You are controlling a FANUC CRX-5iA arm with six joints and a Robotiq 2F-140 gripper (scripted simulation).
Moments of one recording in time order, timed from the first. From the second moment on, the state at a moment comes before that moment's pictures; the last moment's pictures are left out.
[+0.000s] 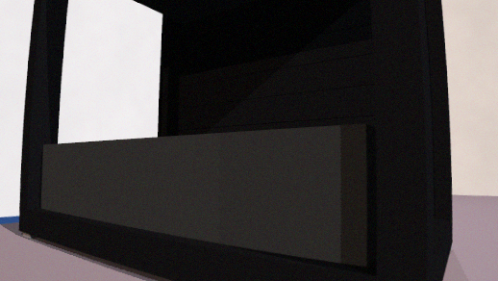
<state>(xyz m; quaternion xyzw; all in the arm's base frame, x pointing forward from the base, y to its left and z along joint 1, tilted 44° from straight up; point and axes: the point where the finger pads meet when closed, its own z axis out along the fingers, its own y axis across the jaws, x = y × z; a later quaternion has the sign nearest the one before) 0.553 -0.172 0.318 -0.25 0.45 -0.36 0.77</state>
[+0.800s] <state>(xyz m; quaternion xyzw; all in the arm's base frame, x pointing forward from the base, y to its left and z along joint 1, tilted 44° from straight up) 0.547 -0.173 0.315 -0.25 0.45 -0.36 0.77</state>
